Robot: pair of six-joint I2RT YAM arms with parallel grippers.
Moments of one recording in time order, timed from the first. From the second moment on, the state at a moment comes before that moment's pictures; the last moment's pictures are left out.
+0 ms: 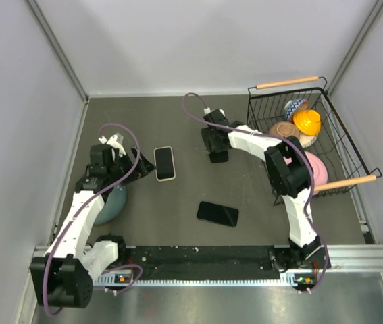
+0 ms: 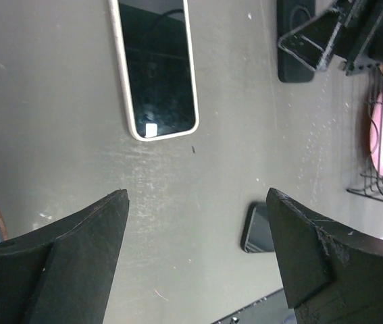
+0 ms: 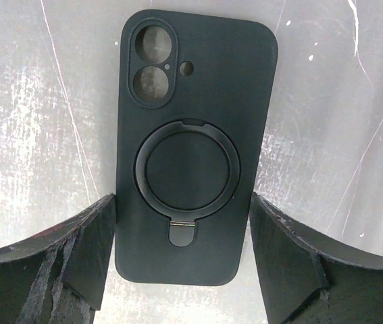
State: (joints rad) left arm -0.03 0.96 0.70 -0.41 0.37 -0.50; right arm 0.61 2.15 1.63 -0.49 0.24 0.29
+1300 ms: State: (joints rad) left arm -0.19 1.20 0.85 -0.26 0.46 -0.56; right arm 0.69 1.92 1.32 -0.33 0.15 0.30
